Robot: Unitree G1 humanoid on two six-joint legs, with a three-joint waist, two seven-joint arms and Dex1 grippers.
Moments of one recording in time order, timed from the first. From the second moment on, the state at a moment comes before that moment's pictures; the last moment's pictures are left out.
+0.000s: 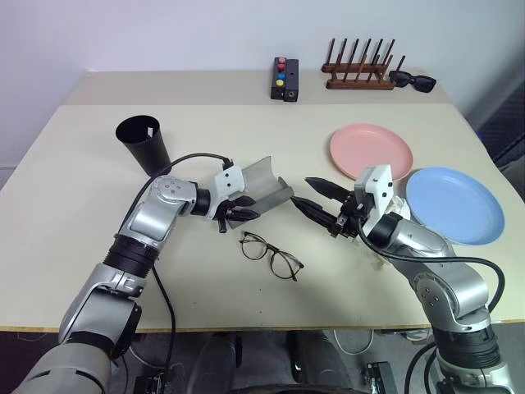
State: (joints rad) left arm -0.72 0.49 -0.30 0.30 -0.07 0.34 -1.12; right arm -0.21 -0.48 -0.01 -0.49 0.55 0.51 0.61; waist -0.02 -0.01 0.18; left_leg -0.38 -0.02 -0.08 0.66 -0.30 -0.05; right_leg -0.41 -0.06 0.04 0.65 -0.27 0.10
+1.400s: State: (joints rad) left arm -0.79 0.52 -0.31 0.45 -0.08 0.28 -1.34; right arm -0.21 -0.46 0.00 -0.48 0.53 0.51 0.62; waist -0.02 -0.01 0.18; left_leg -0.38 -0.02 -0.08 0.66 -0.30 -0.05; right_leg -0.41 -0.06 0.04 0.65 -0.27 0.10
